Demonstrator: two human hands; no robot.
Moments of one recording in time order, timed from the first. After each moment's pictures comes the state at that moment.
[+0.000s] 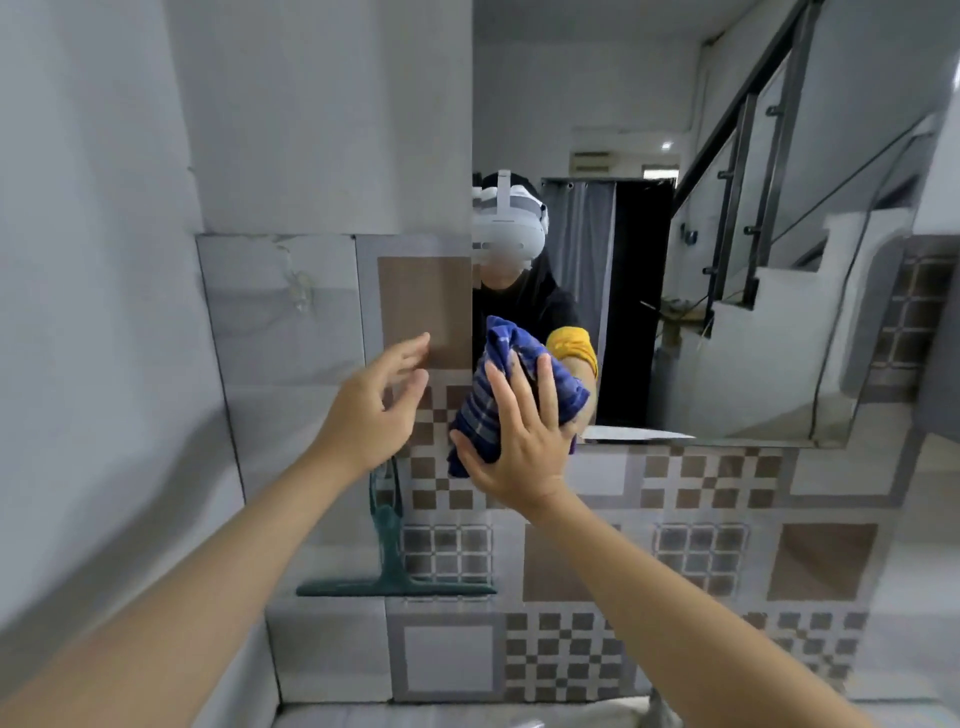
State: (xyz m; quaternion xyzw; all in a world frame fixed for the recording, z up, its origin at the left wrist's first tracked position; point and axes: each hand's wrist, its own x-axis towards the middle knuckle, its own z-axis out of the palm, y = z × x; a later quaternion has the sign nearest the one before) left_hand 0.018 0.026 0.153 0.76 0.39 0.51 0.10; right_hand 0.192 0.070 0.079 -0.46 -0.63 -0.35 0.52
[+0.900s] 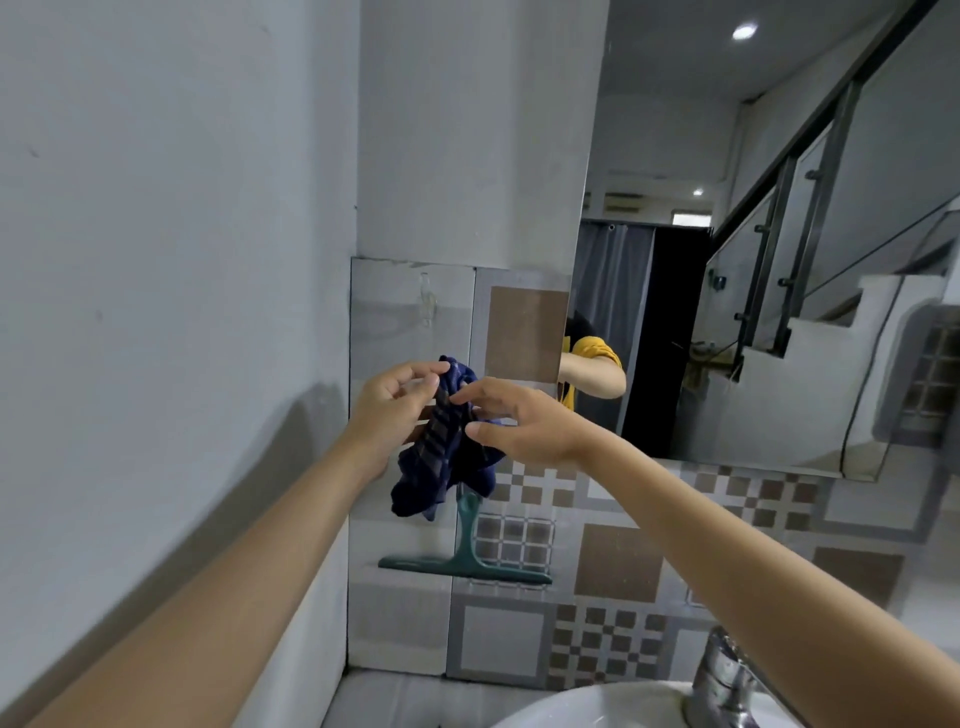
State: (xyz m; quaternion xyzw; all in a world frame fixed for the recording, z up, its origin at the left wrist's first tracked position) left_hand -0.065 -0.030 0.163 0.60 0.39 0.59 0.37; right_hand 0.115 -0.031 0.183 -0.40 -0.86 0.19 0.26
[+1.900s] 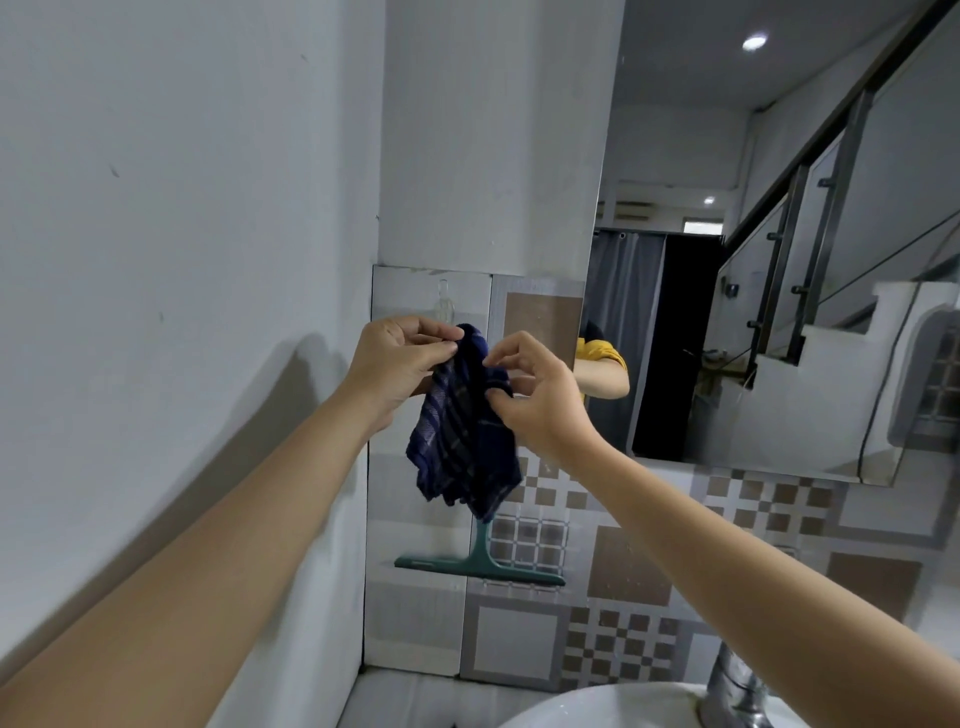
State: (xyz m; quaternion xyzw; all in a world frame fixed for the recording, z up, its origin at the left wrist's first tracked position) left_hand -0.074 -0.052 0.211 0.60 0.37 0.63 0.33; right_hand 0.092 -0.045 0.182 -0.33 -0.75 0.17 0.54
